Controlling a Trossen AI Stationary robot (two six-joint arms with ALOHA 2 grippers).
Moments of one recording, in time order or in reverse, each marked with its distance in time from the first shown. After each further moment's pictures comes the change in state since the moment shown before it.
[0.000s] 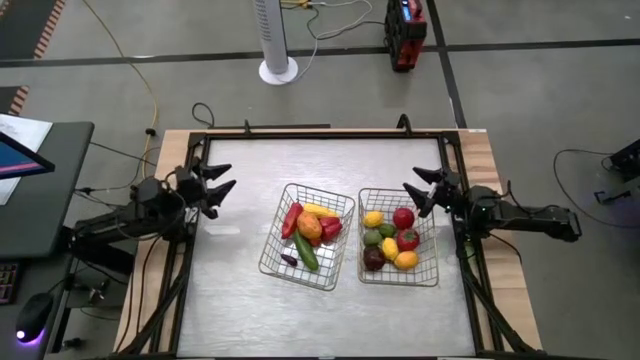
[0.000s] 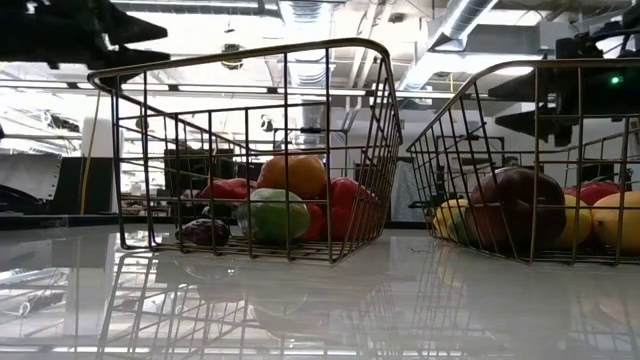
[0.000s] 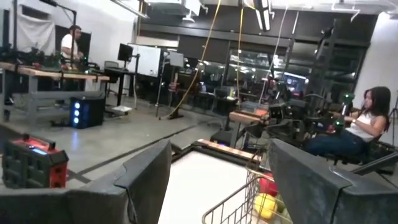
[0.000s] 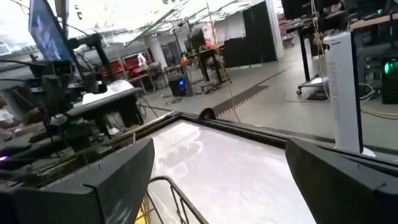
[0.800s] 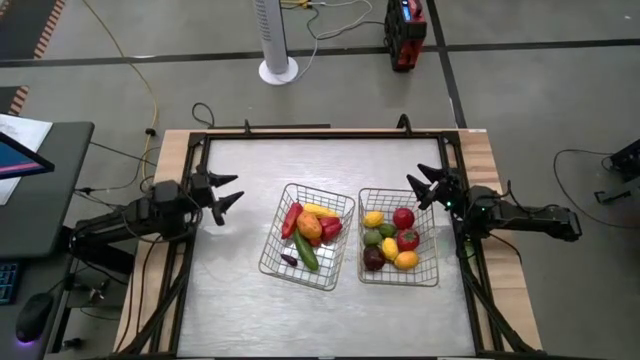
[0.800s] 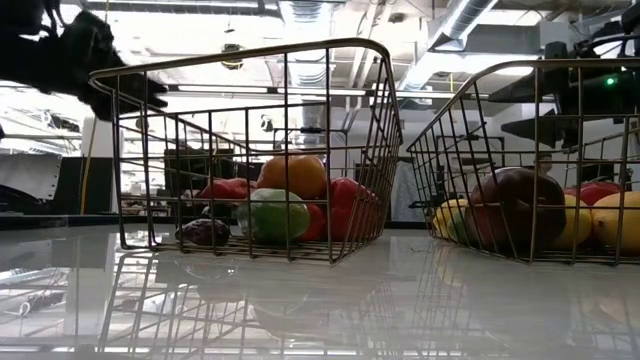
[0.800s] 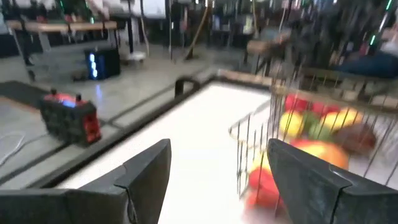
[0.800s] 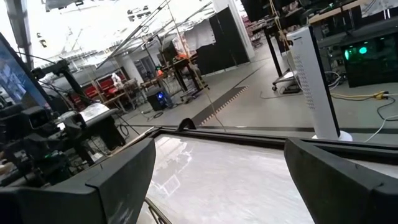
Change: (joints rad) left arm 0.000 -0.029 -0.013 -0.298 -0.016 0.073; right arm 0.000 0.012 -0.001 -0.006 0.141 0.121
